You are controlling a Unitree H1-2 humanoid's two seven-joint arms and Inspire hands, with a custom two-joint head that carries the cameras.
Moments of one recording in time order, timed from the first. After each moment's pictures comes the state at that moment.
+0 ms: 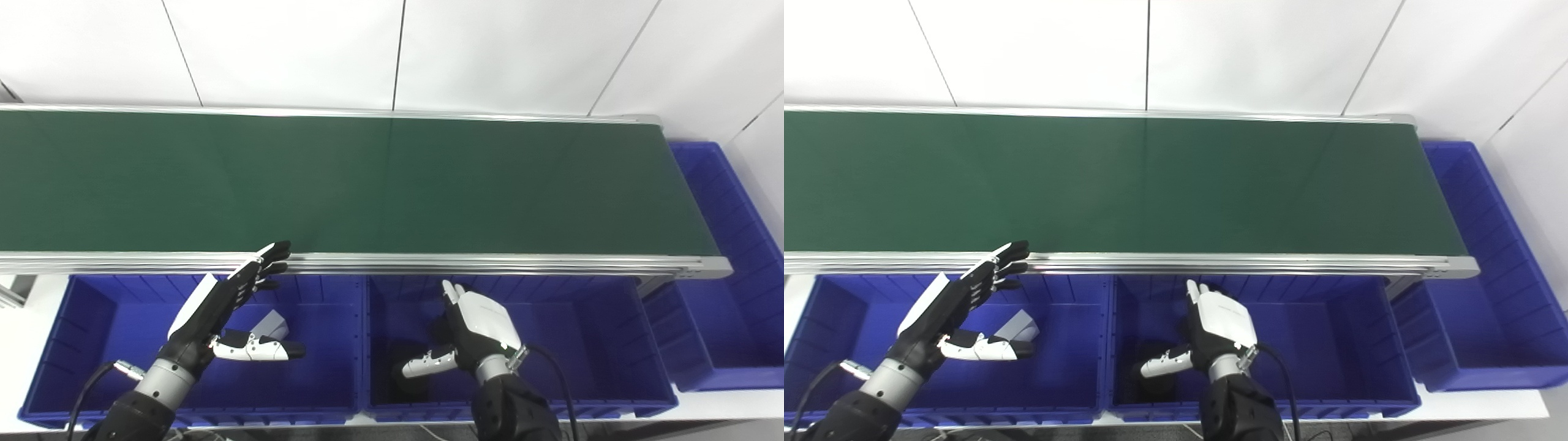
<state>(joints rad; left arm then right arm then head) 0.21 0.28 -0.17 -0.23 0.12 -0.01 -0.30 0.25 0.08 0.28 -0.28 -1.20 0.43 0.40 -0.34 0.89</state>
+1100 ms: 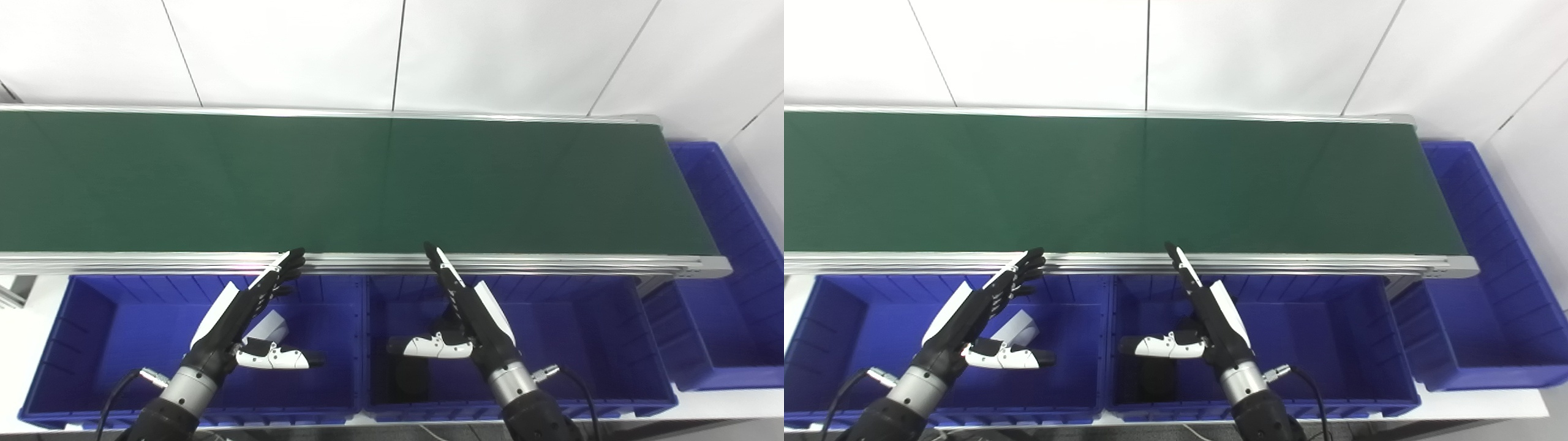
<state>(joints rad) 0.23 0.23 -0.21 -0.18 0.19 -0.06 -0.27 0.29 -0.04 0.21 -0.21 -0.26 0.06 0.14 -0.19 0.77</state>
